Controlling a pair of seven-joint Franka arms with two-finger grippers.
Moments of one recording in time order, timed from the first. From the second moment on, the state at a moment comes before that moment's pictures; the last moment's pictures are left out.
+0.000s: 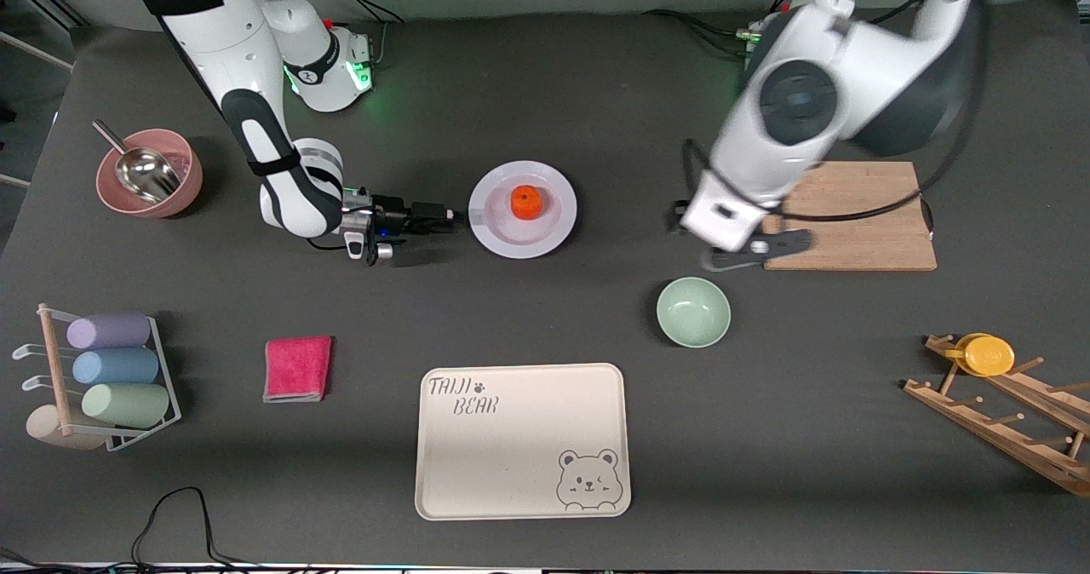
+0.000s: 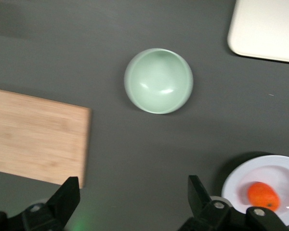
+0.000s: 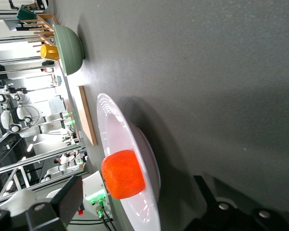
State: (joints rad) left arm -0.30 0.15 -0.14 -1.66 0.01 1.67 -0.62; right arm 0.41 0.43 -0.10 -2.44 1.69 2.06 -1.05
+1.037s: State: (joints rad) left arm -0.01 -0.04 0.02 -1.71 0.09 1.54 -0.10; right arm 0.50 0.44 -0.10 -2.45 1.81 2.11 -1.10
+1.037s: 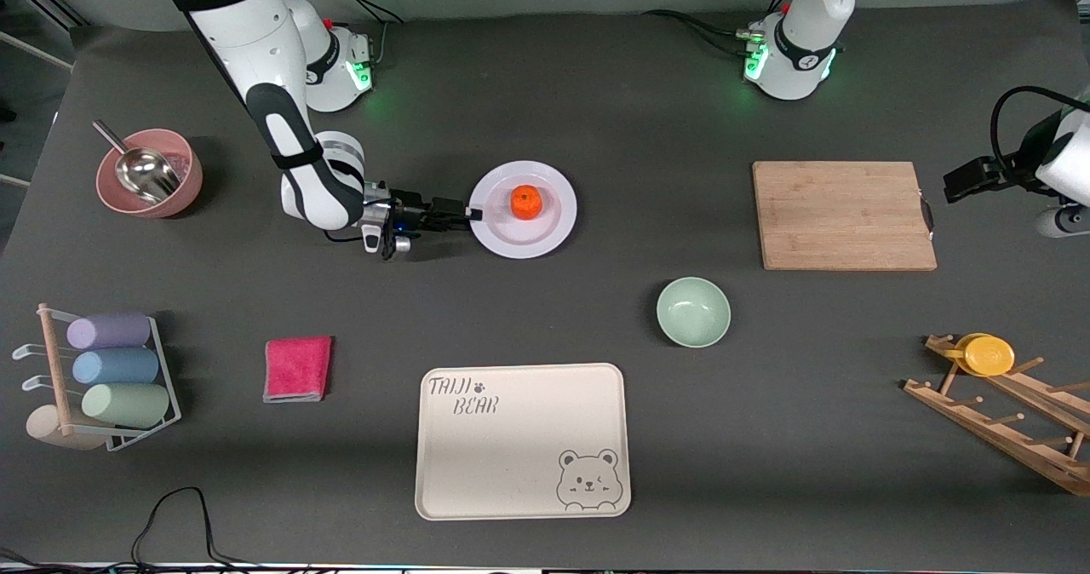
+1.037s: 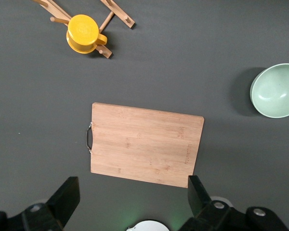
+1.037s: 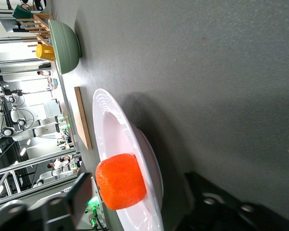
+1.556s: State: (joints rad) left arm -0.08 -0.04 0.10 -1.75 0.09 1.54 -0.08; right arm 0.50 0.44 -0.10 -2.45 1.81 2.12 -1.10
